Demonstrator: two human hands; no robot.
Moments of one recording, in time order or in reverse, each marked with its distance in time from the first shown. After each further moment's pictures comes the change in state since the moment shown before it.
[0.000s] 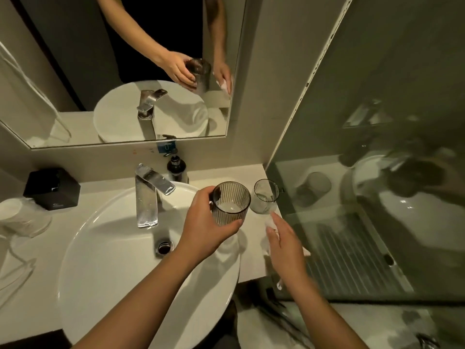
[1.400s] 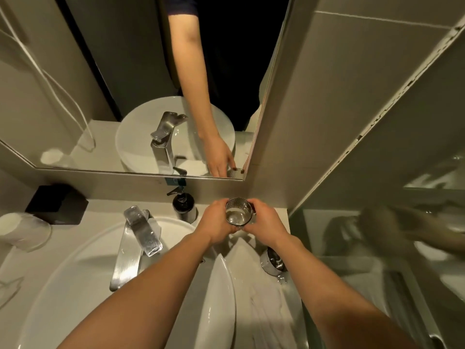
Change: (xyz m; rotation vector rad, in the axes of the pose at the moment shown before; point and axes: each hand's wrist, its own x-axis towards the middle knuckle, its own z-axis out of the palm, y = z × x) left_hand 0.197 -0.070 0.052 0.311 -0.112 -0.239; right_hand 0.249 -0.076 0.060 -0.288 -0.461 -0.302
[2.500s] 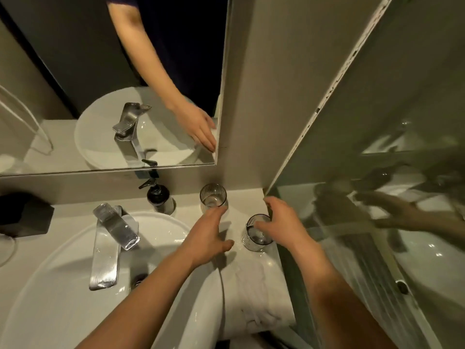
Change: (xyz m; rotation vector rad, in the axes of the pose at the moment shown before) left_hand -0.069 0.013 0.021 0.045 -0.212 0.162; right_hand -0.091 0.026 -0.053 -0.097 0.062 0.278
